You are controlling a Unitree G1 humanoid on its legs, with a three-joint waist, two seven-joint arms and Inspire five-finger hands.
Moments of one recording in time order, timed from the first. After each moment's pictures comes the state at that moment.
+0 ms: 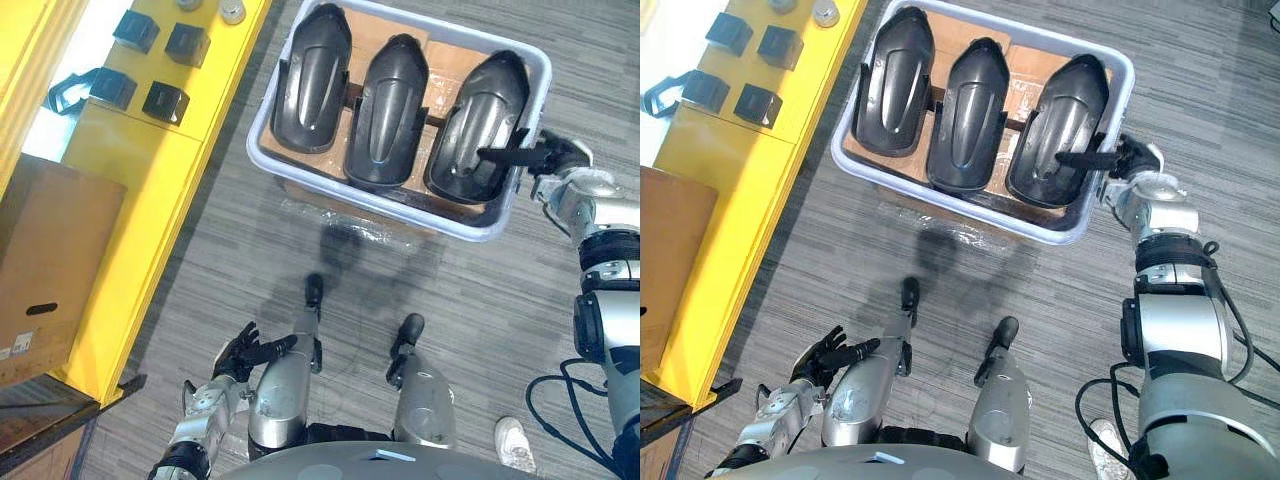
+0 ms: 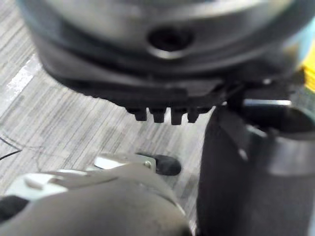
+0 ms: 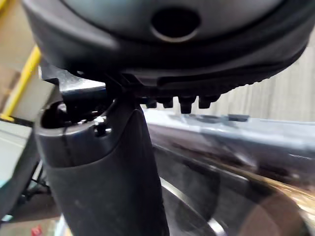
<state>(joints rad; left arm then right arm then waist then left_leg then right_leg) 0.04 0.19 -0.10 0.81 -0.39 -0.01 -0.06 -0.96 -0.72 0.03 0.99 0.30 0.36 0.02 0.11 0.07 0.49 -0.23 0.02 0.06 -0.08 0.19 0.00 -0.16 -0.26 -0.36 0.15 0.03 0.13</state>
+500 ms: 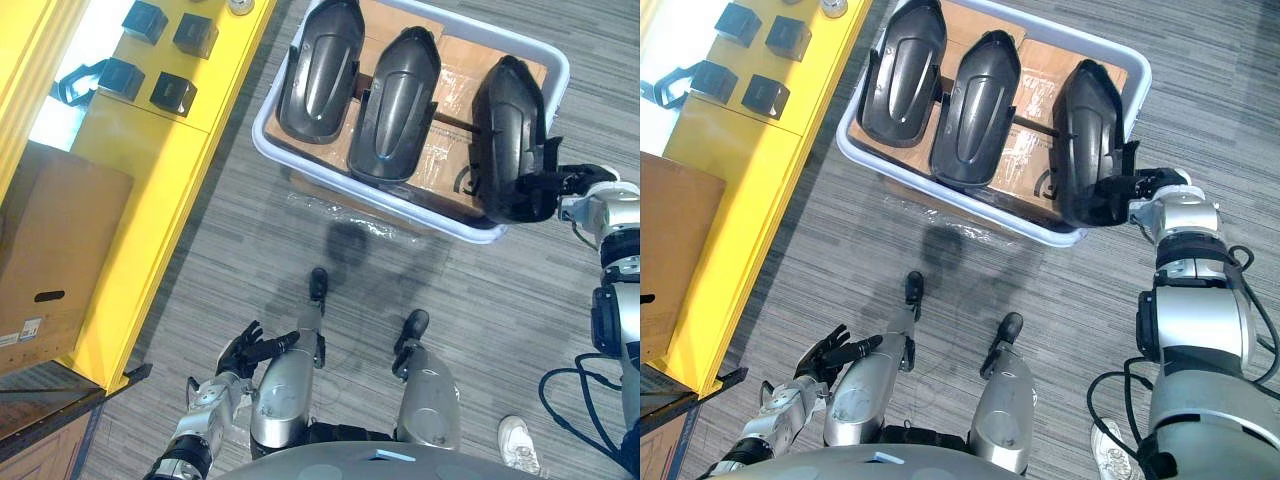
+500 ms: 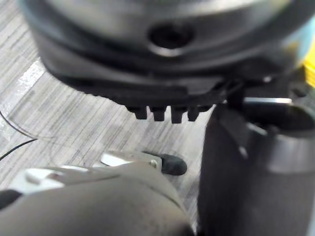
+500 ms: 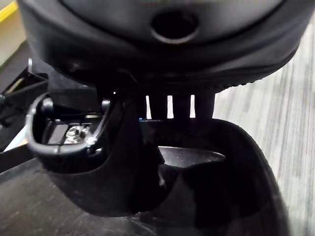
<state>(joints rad) 0.00 0.19 -0.13 0.85 -0.43 -0.02 -0.07 -0.99 -0.78 0.00 1.14 0.13 0.44 0.02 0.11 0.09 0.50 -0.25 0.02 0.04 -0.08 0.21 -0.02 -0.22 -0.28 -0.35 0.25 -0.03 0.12</state>
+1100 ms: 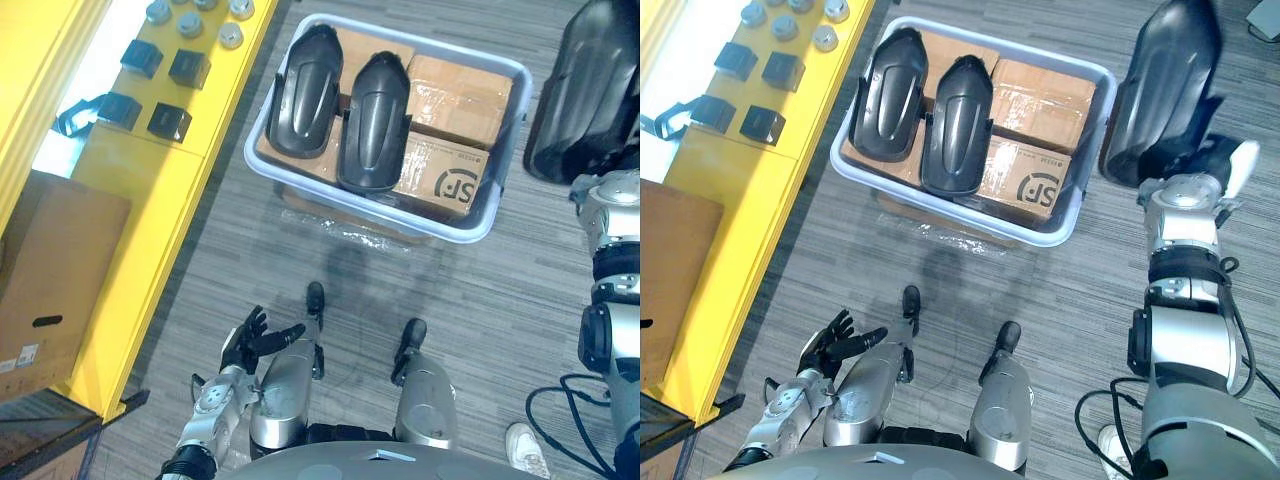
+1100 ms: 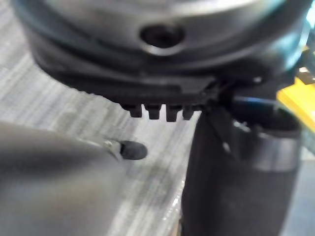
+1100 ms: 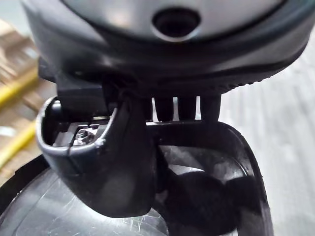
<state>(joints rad) 0.09 0.16 -0.15 0.57 -0.44 -0.11 -0.02 -0.81 -0.74 -0.17 0.72 0.11 0.24 -0.51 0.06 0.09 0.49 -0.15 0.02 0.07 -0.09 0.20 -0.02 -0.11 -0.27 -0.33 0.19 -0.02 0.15</state>
